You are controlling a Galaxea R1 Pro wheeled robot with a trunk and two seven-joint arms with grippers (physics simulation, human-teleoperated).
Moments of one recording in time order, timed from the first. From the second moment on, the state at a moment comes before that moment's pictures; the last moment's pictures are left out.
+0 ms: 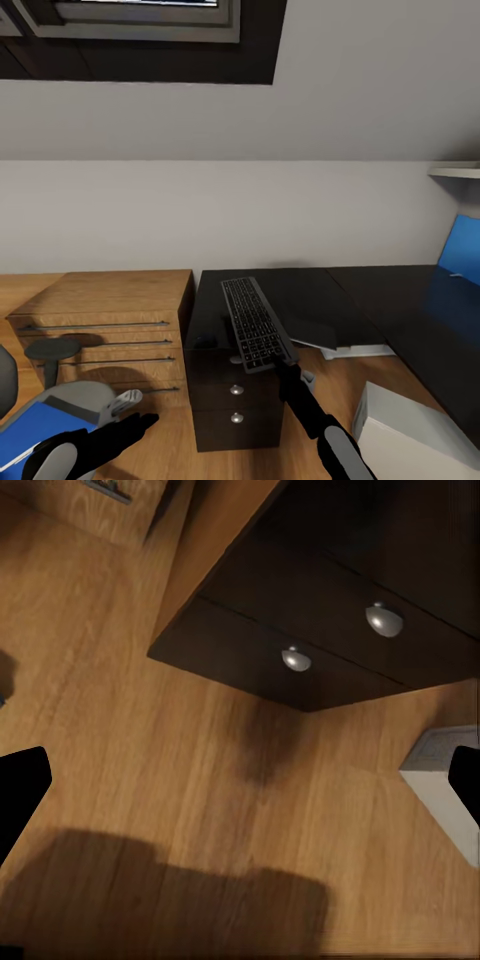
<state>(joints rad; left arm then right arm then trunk) -0.01 0.25 -0.08 -1.61 1.07 0.80 0.50 -0.22 0.05 0.15 -1.06 -1.46 0.26 0.32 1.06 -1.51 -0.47</state>
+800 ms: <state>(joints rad) -0.01 0.25 -0.17 -1.61 1.05 0.77 0.52 -0.19 -0.02 0.15 -1.10 -1.54 0.27 0.34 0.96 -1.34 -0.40</state>
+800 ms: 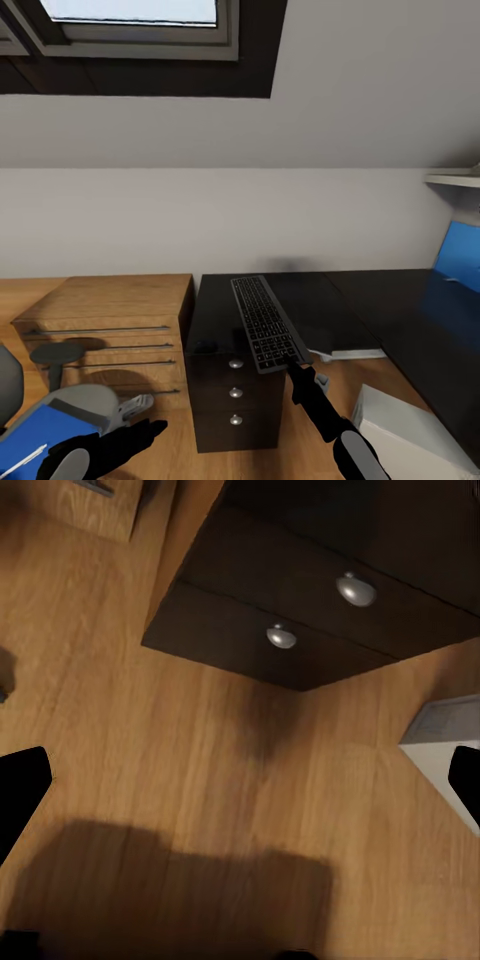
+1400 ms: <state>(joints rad) -0.01 0.25 -0.17 -1.61 1.05 0.77 0.52 -0.19 -0.02 0.15 -1.10 -1.54 0.27 0.34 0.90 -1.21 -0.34</state>
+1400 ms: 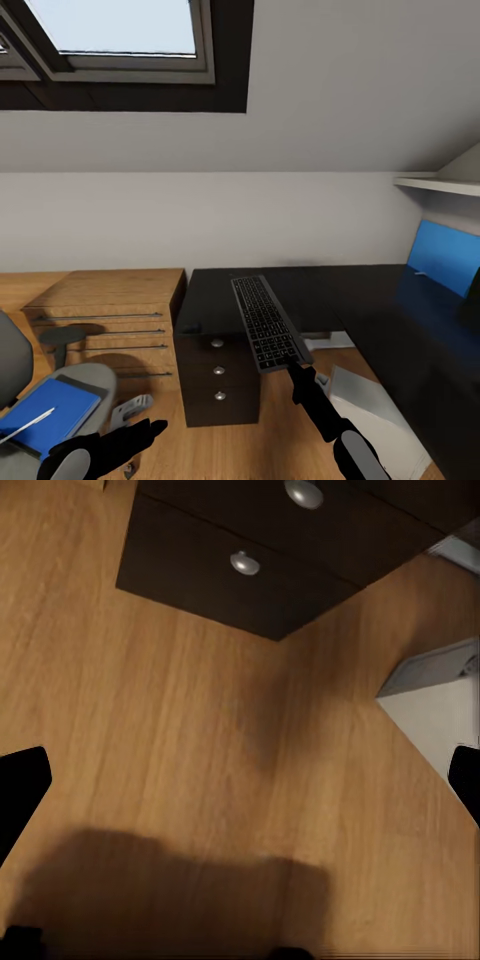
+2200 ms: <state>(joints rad) -0.01 0.25 -0.17 -1.61 1.05 0.77 0.52 -0.19 -0.02 0.15 -1.10 -1.53 0.26 0.34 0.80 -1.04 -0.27</state>
